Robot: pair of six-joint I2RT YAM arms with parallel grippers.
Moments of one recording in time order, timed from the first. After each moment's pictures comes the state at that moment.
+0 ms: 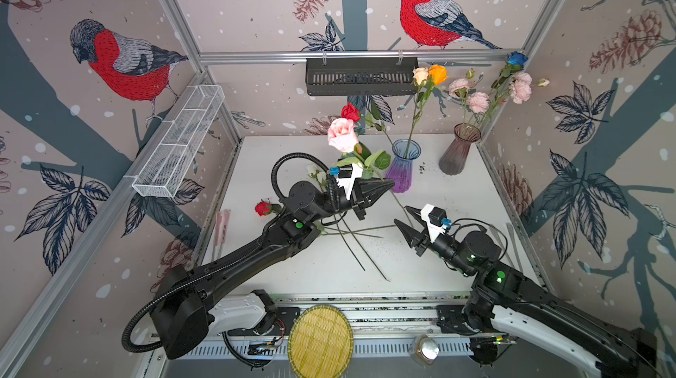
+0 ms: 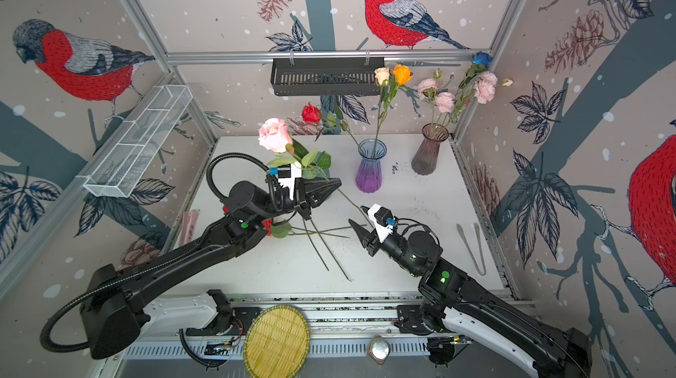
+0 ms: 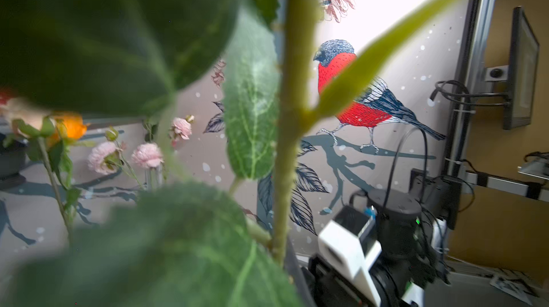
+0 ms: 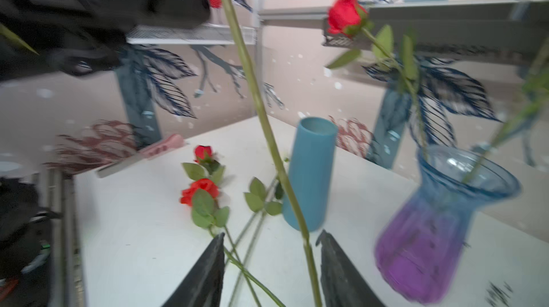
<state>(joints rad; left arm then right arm) -0.81 1.24 0.97 0.63 0.55 -0.19 0.92 0.55 0.37 0.16 0.16 -0.04</state>
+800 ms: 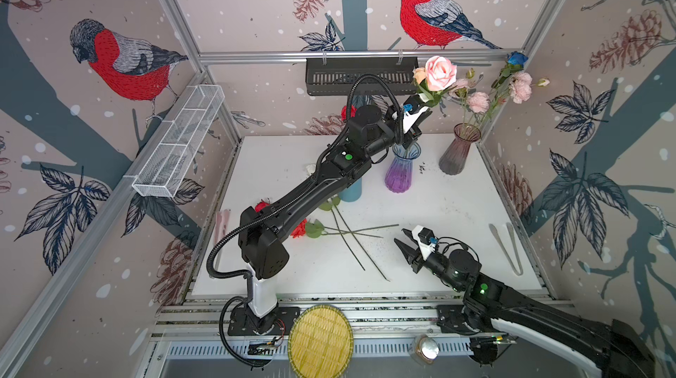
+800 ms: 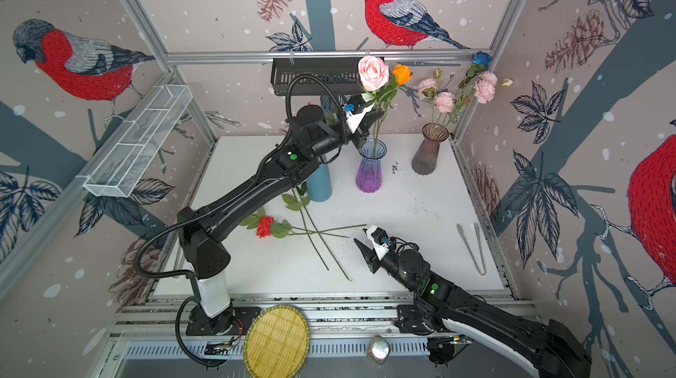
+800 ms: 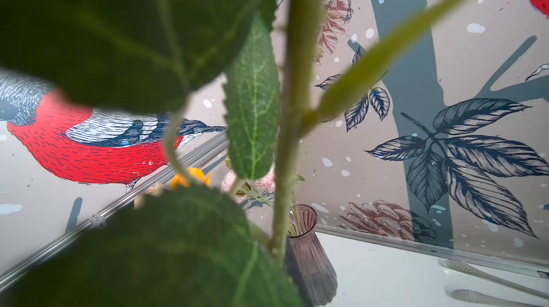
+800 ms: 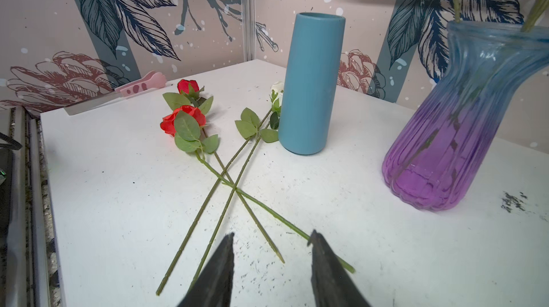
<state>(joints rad) -0.81 1.89 1.97 0.10 0.28 0.32 0.94 0.55 0.04 0.38 0.11 -0.02</state>
